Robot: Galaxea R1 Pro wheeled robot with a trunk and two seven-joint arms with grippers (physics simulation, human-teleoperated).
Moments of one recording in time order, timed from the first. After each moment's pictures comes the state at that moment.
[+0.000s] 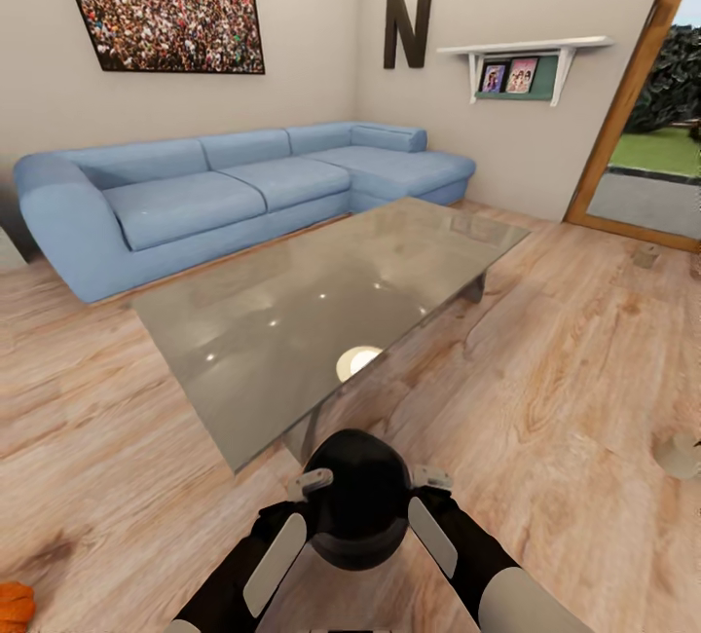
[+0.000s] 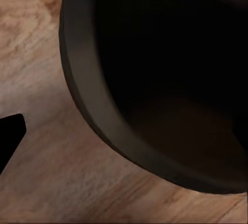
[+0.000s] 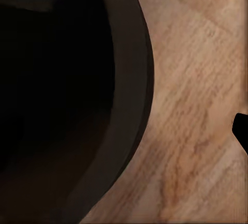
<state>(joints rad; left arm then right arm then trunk) -0.44 -0.15 -0.39 -0.88 0.73 0.47 0.51 -0.59 0.12 0.37 -0.60 -0.60 0.41 -0.41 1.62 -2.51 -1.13</state>
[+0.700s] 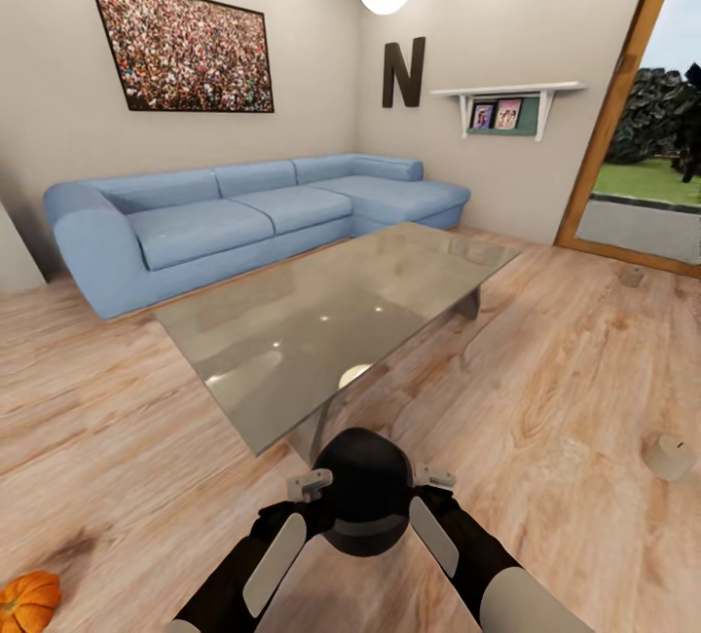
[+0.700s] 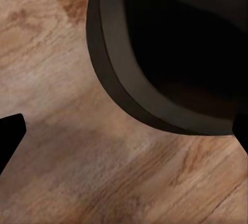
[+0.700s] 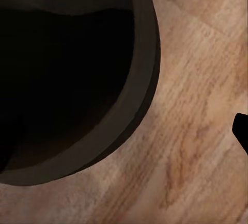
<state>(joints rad) -0.44 -0.14 -0.39 -0.88 0.73 0.48 0.51 -0.59 0.11 0.36 -0.60 -0.60 0.39 -0.41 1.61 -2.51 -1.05</state>
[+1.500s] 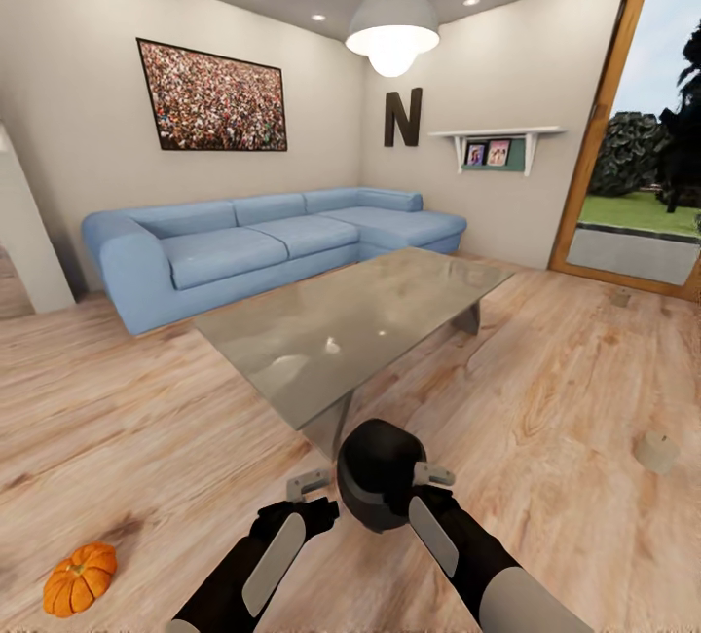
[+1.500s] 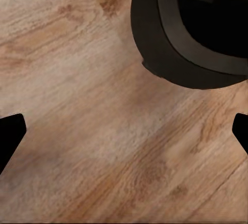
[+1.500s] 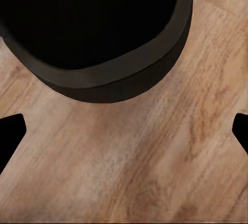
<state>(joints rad) -0.44 -0.14 -0.39 -0.88 0.73 0.48 0.51 -0.59 0.12 0.36 -0.61 -0.60 0.38 -0.41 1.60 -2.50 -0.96</state>
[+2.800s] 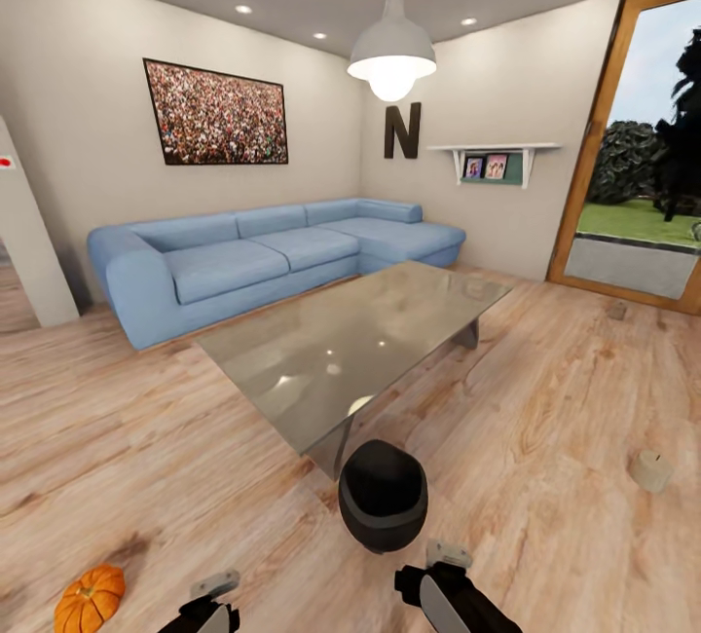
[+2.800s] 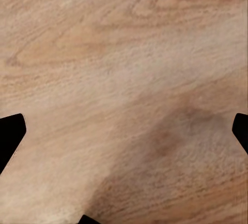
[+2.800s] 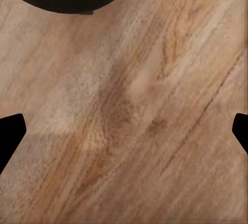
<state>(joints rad) -0.44 0.01 -0.35 -0.33 0.72 0.24 0.51 -0.42 0.10 0.37 -0.55 -0.61 0.38 -0.41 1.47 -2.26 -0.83</state>
